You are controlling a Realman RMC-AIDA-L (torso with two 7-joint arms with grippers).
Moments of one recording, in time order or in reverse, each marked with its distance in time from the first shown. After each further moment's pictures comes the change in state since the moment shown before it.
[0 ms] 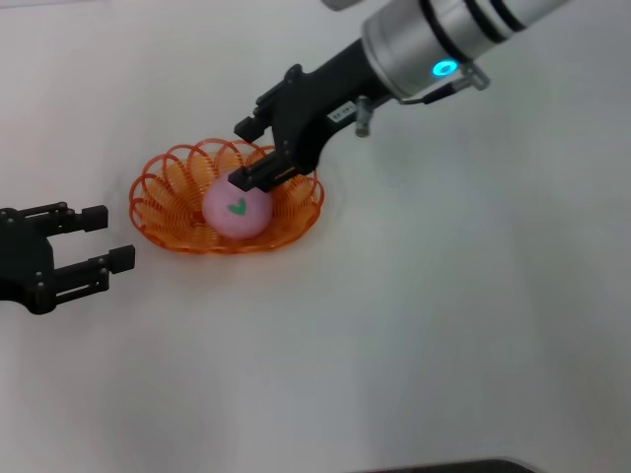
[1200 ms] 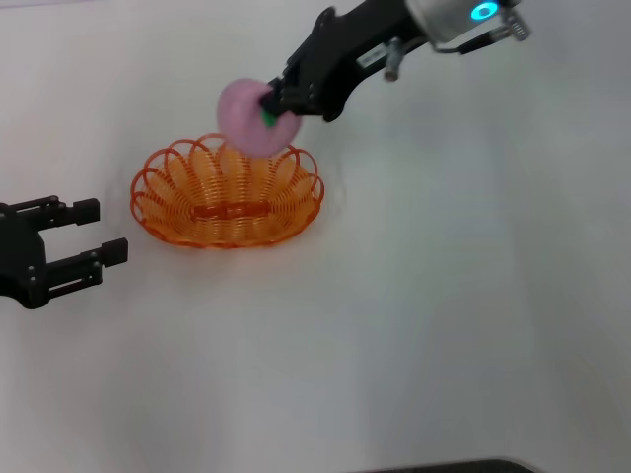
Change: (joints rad) left arm 0.003 0.004 -0.013 0.000 -0.014 0.000 0.006; right arm 0.013 0.004 0.145 -0.102 -0.132 -0.074 0.074
